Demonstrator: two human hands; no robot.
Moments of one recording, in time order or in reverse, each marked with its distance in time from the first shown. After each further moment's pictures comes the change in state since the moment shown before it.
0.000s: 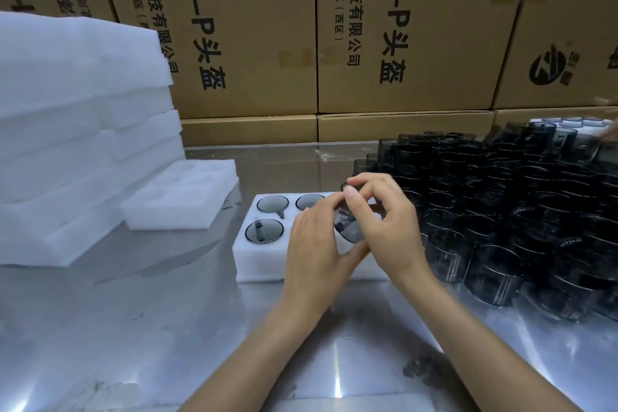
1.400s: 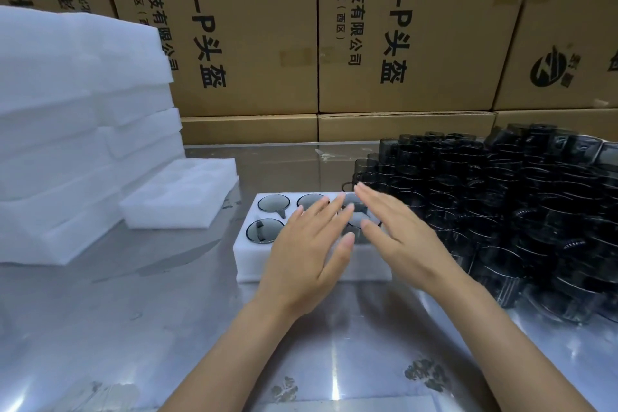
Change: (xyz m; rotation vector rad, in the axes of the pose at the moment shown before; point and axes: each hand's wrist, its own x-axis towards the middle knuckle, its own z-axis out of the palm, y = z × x) left_hand -0.005 -0.015 -0.024 0.267 -0.311 0.058; right_hand -0.001 0.025 -0.035 -0.497 -0.473 0.072
